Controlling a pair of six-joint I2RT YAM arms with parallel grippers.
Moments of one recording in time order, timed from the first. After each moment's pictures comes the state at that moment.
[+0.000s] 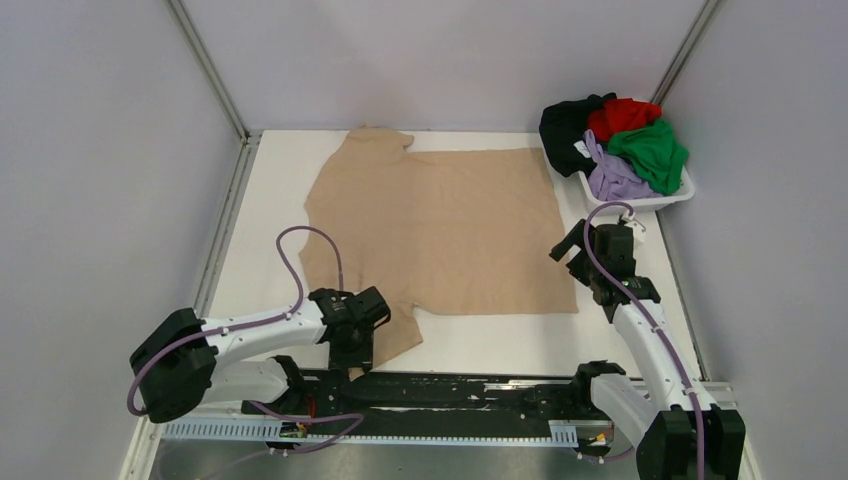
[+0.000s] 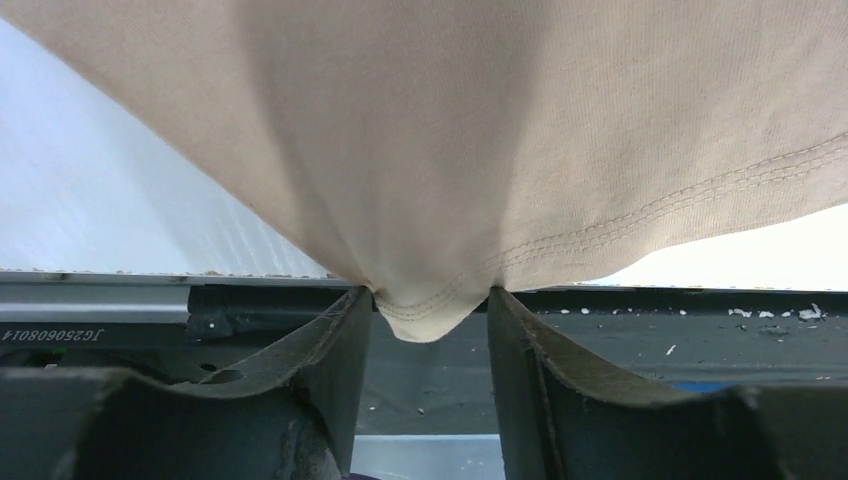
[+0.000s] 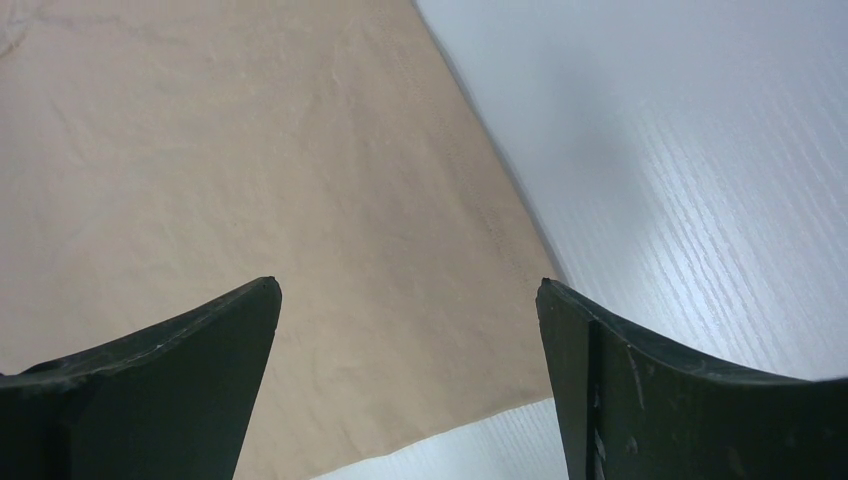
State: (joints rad) left arm -0.96 1.17 0.54 -0.87 -0.04 -1.00; right arm 0.03 0.92 0.59 -0.39 0.11 0.67
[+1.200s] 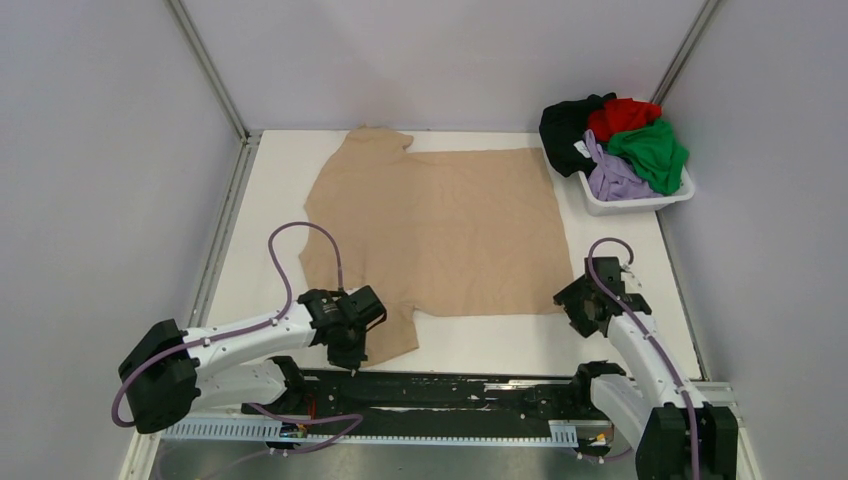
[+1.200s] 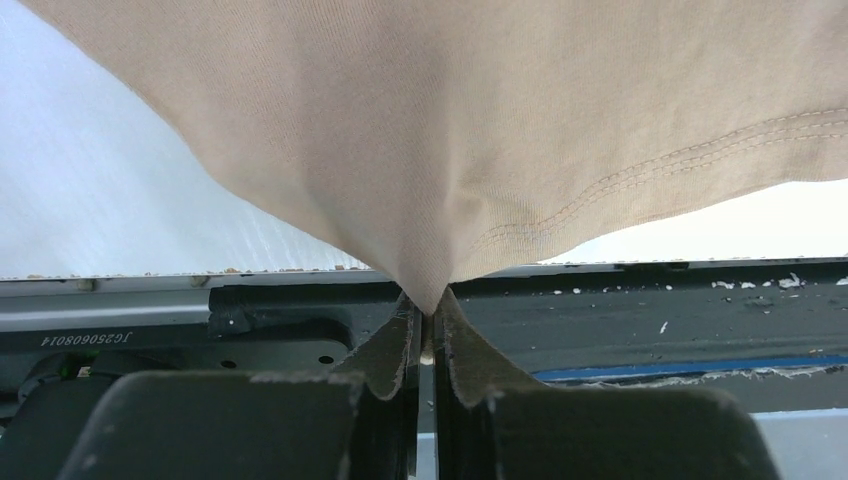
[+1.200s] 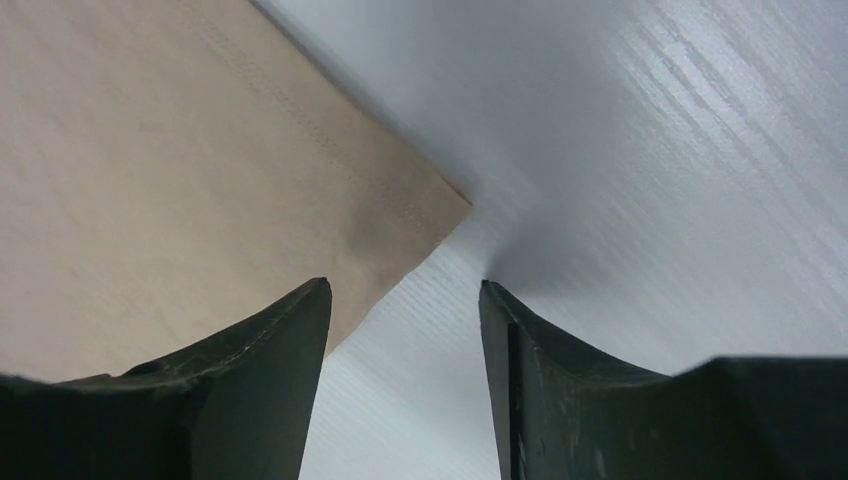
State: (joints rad) left arm -0.96 1.10 0.56 -0.90 -0.06 -0.96; right arm 0.02 0.88 0.43 -0.64 0.10 0.95
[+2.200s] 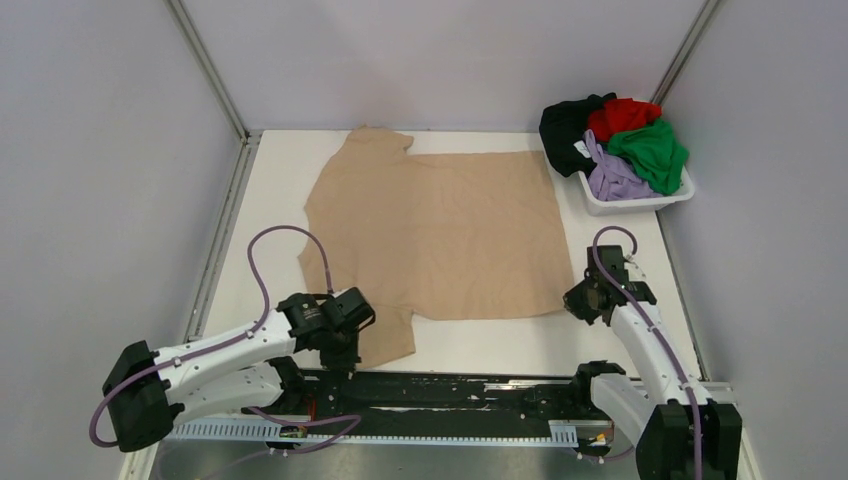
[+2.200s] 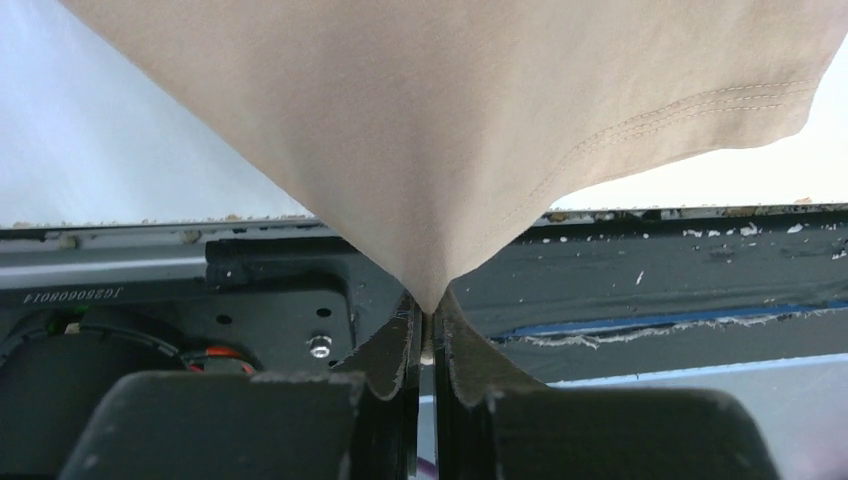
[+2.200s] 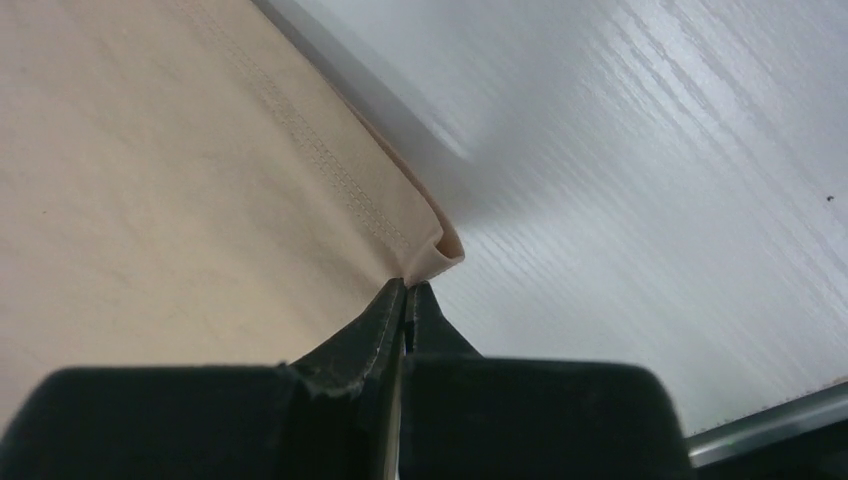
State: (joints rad) left arm -0.96 0.96 0.56 -0.97 -0.03 -1.01; right arm 0.02 0.96 0.53 -0.69 0.14 0.93
